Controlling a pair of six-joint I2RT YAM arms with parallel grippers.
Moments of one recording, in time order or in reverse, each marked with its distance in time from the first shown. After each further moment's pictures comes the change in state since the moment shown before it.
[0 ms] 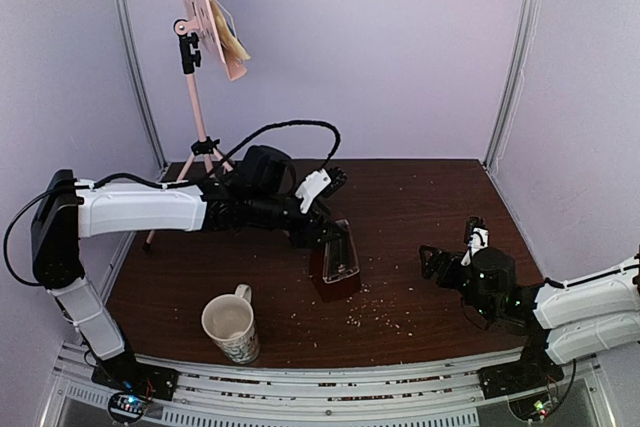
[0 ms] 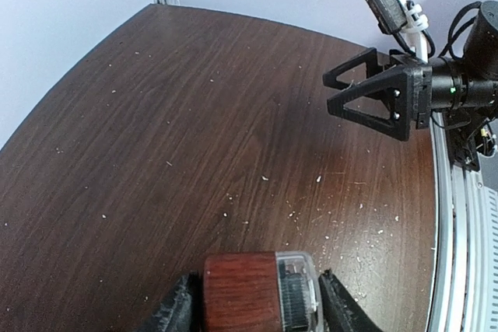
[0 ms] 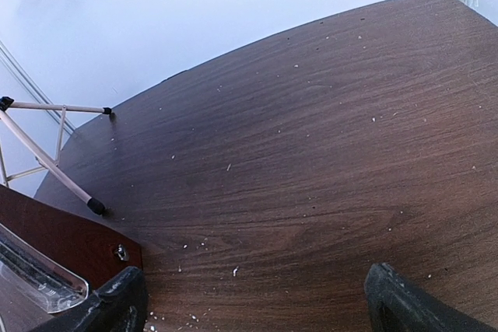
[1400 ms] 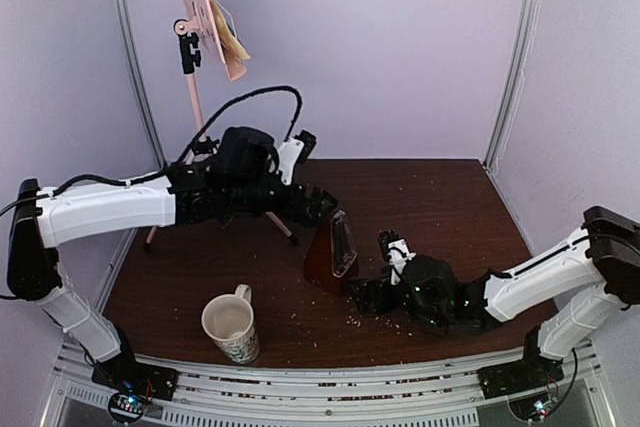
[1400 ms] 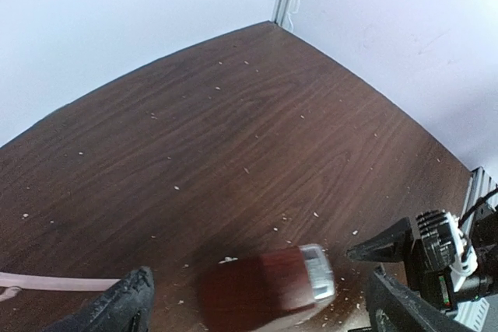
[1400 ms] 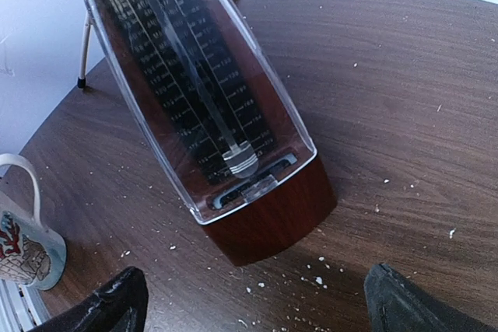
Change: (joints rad) left arm -0.058 -0.139 0.020 -0.085 -0.391 -0.342; right arm 0.312 0.365 0.315 -0.065 -0.120 -0.131
